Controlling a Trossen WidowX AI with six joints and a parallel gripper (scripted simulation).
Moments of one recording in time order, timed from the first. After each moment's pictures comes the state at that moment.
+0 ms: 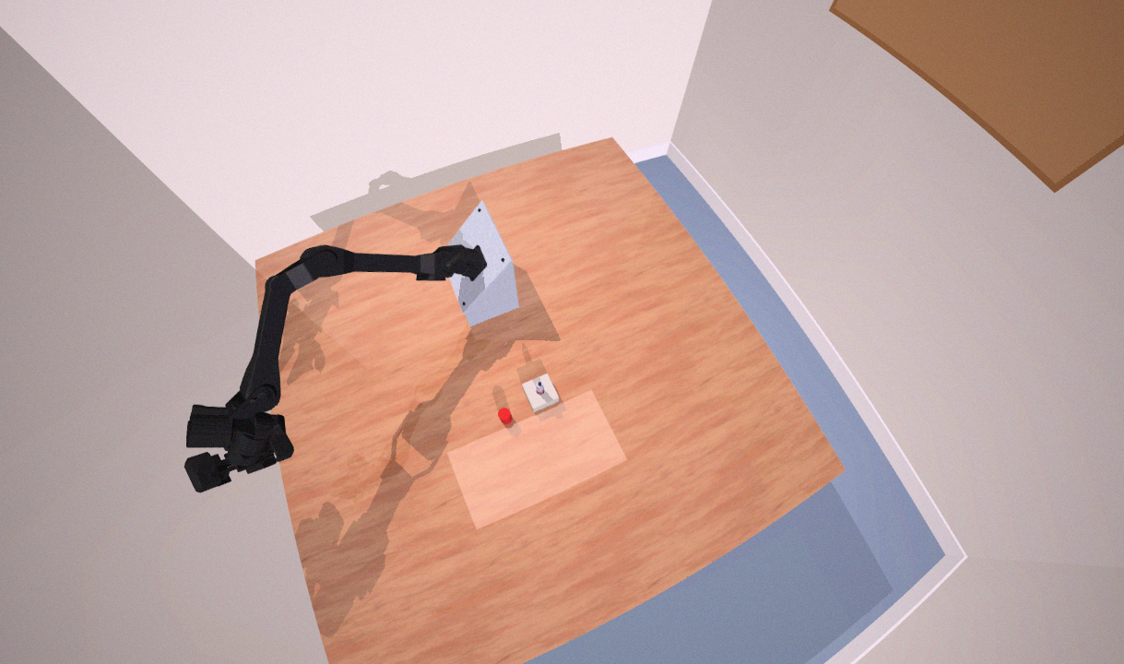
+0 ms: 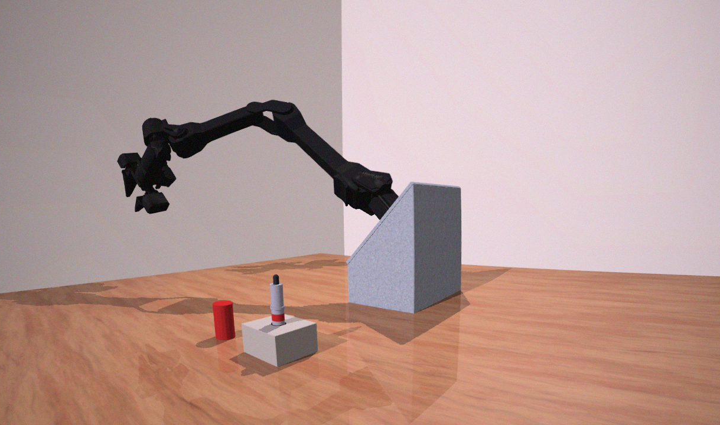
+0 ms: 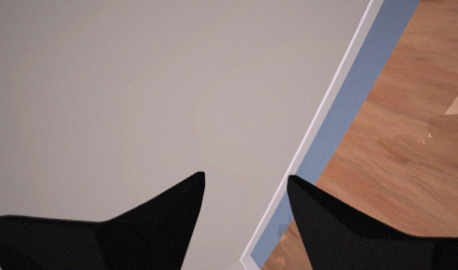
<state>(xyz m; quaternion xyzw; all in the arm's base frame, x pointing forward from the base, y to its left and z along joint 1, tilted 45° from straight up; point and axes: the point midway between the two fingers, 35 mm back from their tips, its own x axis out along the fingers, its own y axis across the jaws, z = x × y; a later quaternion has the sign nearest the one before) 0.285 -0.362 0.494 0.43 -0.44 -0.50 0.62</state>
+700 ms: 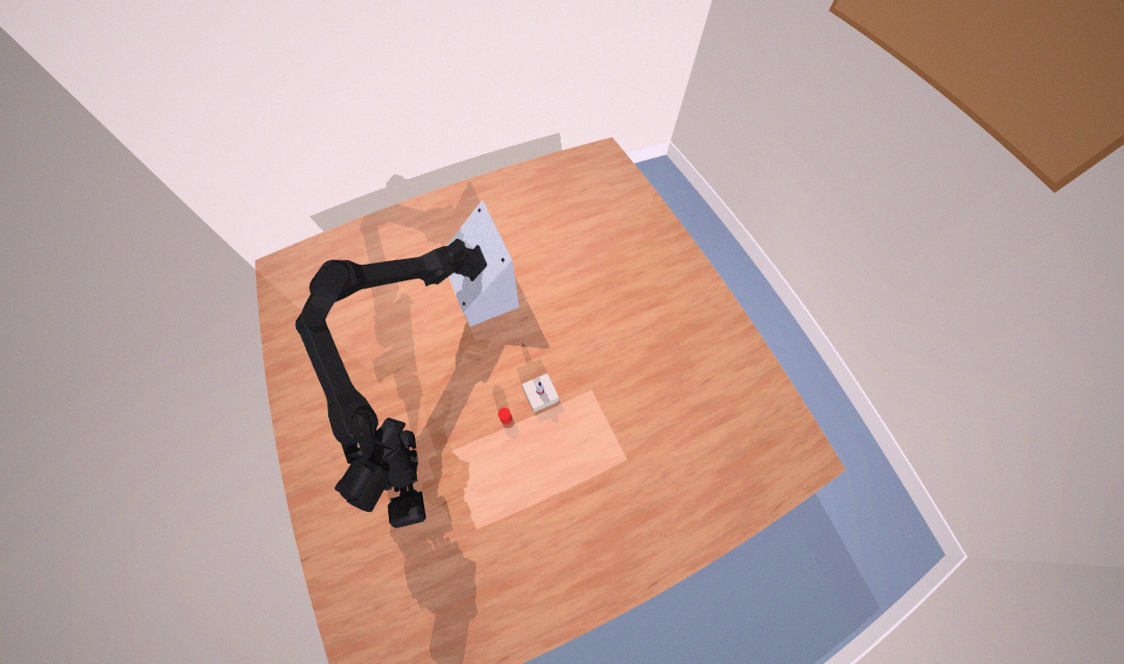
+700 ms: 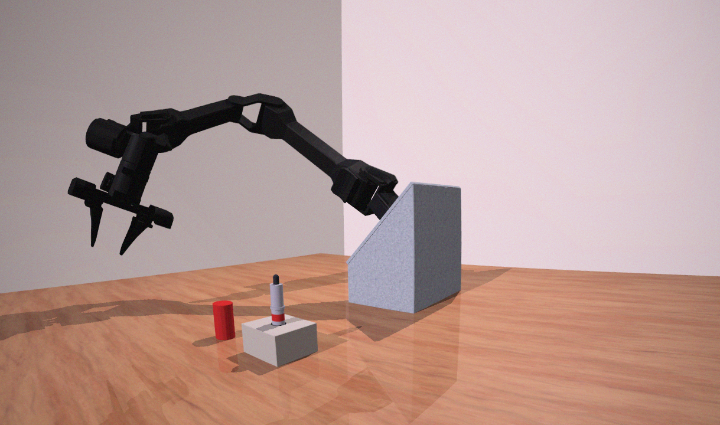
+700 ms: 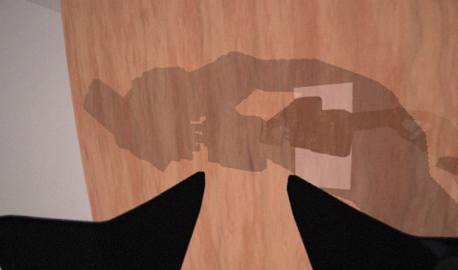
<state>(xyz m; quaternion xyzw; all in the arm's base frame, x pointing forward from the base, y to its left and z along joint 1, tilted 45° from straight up) 0.432 -0.209 0.222 0.30 0.12 -0.56 0.76</state>
